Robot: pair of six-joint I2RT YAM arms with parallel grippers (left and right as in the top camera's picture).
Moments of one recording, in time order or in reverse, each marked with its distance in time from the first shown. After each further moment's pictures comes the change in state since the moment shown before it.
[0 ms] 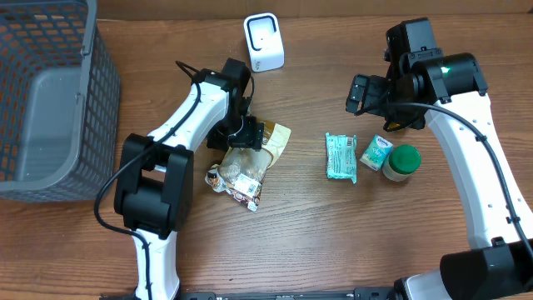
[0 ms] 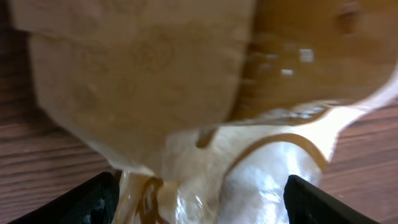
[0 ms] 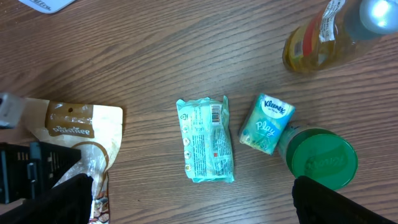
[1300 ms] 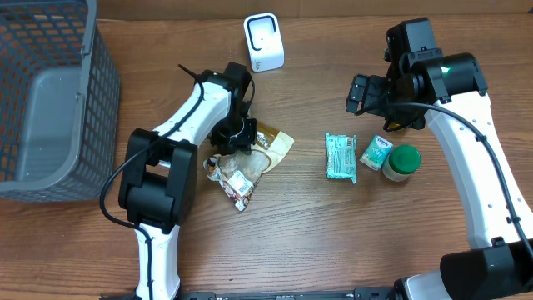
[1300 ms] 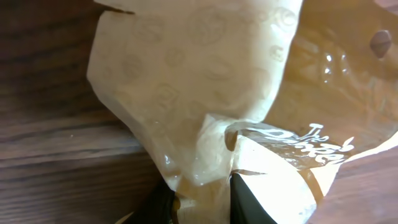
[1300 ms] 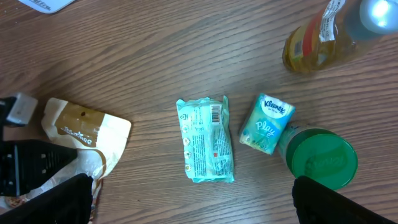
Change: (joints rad) left arm 0.008 0.043 0.030 -0.024 0.037 -0.027; right arm 0.000 0.000 0.000 0.000 0.000 0.000
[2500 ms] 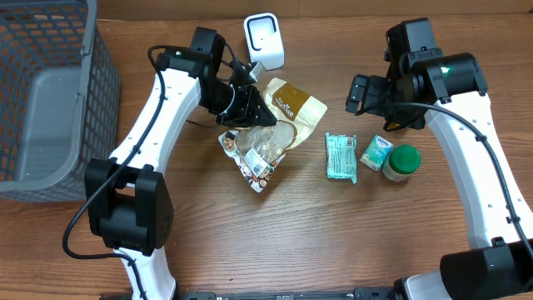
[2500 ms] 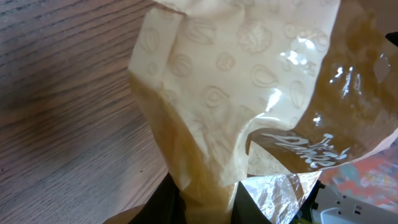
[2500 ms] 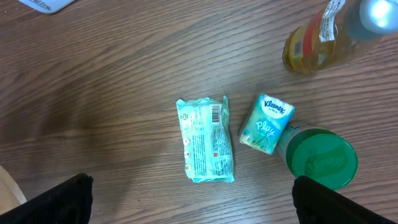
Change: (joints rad) left arm 0.077 -0.188 0.095 -0.061 0.616 0.189; right arm 0.000 0.000 0.000 0.000 0.000 0.000
